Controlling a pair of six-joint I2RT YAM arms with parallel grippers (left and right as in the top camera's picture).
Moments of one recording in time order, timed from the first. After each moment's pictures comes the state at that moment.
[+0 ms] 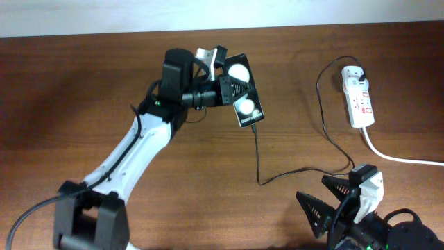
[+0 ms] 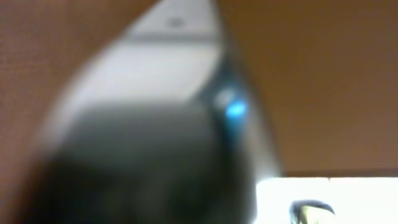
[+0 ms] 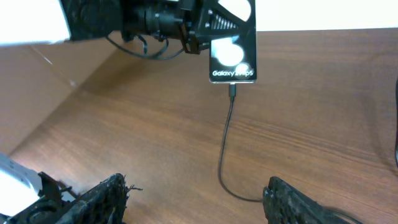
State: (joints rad) left arm -0.38 1.72 1.30 -0.10 0.84 -0.66; right arm 0.98 0.41 1.02 -1.02 0.29 0.50
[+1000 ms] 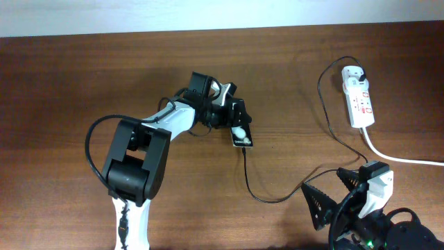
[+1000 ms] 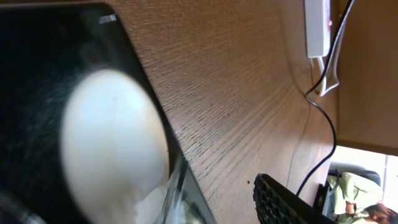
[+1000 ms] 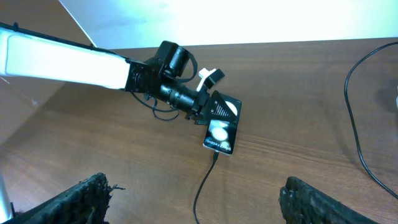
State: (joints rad) left arm -0.38 2.20 1.38 -0.23 0.79 -0.33; right arm 0.98 0.42 1.02 -1.03 0.43 0.52
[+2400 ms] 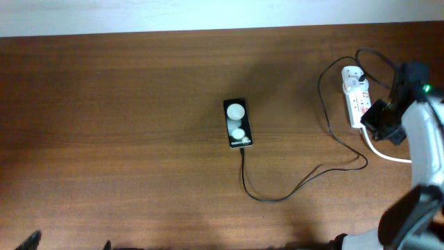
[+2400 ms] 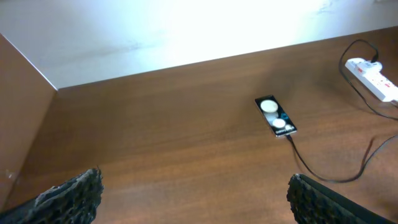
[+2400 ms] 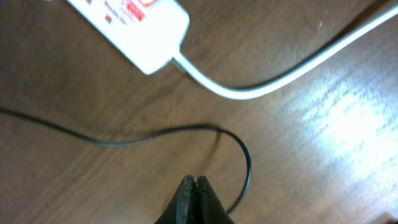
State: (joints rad) left arm -0.06 0.68 1.95 -1.69 0.06 0.14; right arm -0.34 1.66 1.39 -1.12 0.09 0.49
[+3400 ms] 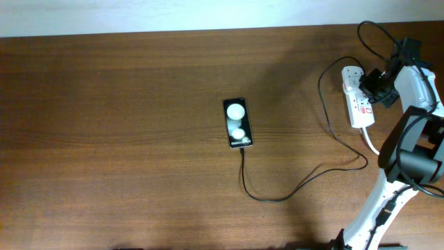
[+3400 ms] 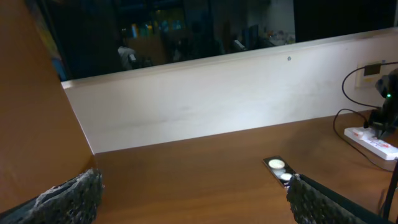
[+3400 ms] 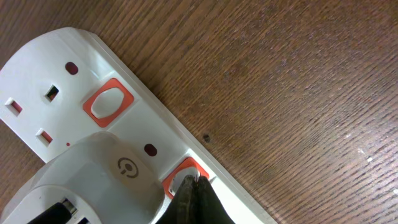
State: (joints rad) left arm -0.03 0.18 1.95 -1.69 0.05 0.14; right arm -0.39 2.26 1.80 -0.81 -0.05 0.44
